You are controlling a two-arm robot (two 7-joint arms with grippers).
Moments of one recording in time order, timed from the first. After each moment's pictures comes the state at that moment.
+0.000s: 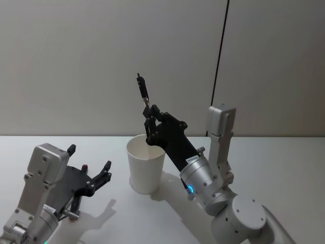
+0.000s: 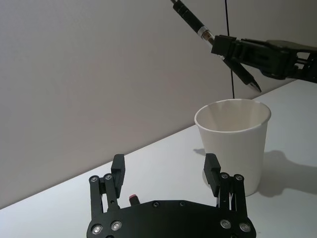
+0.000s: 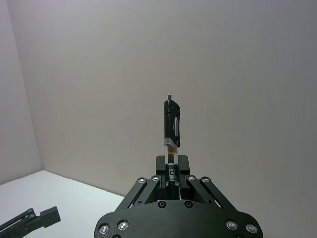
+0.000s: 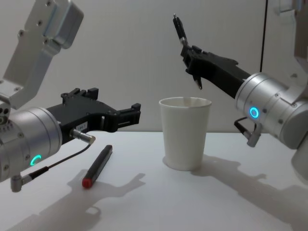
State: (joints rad) left arm -0.24 0.38 0.45 -1.63 -0.20 0.01 -0.01; right arm 0.44 0.02 -0.28 -1.20 0.35 -0.24 0.34
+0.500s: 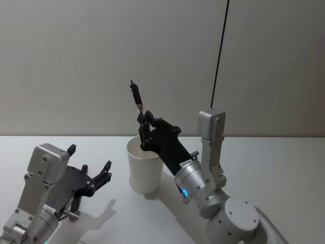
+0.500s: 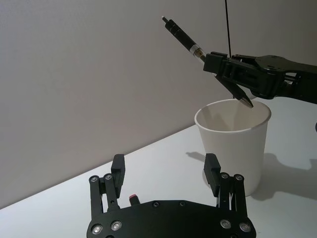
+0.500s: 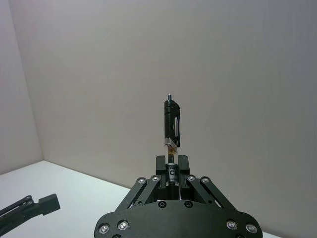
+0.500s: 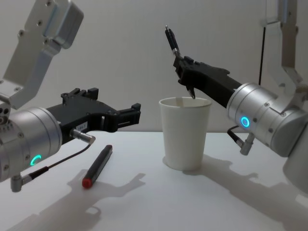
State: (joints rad) left arm -0.24 0.38 0.45 -1.63 -0.20 0.01 -0.01; right arm 0.46 0.01 -0.30 -1.14 0.33 -0.25 0.34
